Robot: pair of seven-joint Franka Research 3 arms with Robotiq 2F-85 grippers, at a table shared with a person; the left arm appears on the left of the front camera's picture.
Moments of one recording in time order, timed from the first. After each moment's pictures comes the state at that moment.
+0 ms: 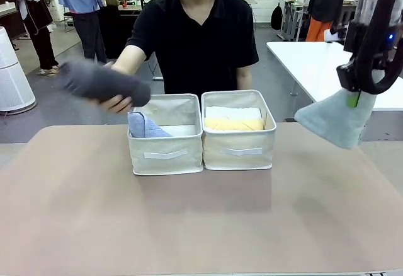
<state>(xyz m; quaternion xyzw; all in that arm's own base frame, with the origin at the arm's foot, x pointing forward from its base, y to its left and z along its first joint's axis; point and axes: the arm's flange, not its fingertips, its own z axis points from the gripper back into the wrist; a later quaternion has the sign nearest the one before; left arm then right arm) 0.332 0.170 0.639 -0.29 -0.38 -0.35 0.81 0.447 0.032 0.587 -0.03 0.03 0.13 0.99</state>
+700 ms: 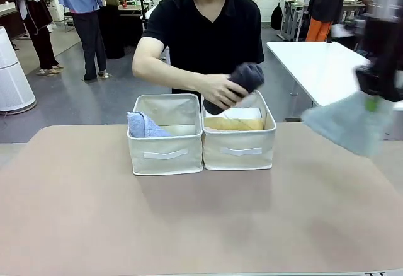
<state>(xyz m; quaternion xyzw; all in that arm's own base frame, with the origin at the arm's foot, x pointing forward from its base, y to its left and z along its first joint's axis) 0.332 0.170 0.639 -0.29 -0.38 -0.35 0.81 0.376 -0.009 0.591 -0.04 0.02 0.12 0.99</state>
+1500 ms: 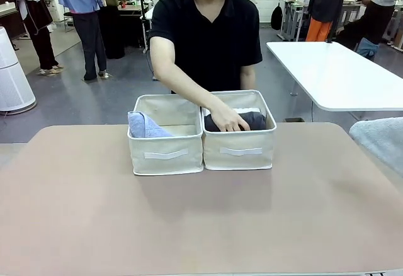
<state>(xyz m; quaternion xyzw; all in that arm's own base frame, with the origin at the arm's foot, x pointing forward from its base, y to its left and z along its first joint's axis) 0.332 0.170 0.639 -0.29 -0.38 -0.35 0.81 0.289 -0.079 0.585 0.00 -0.03 0.08 1.00</state>
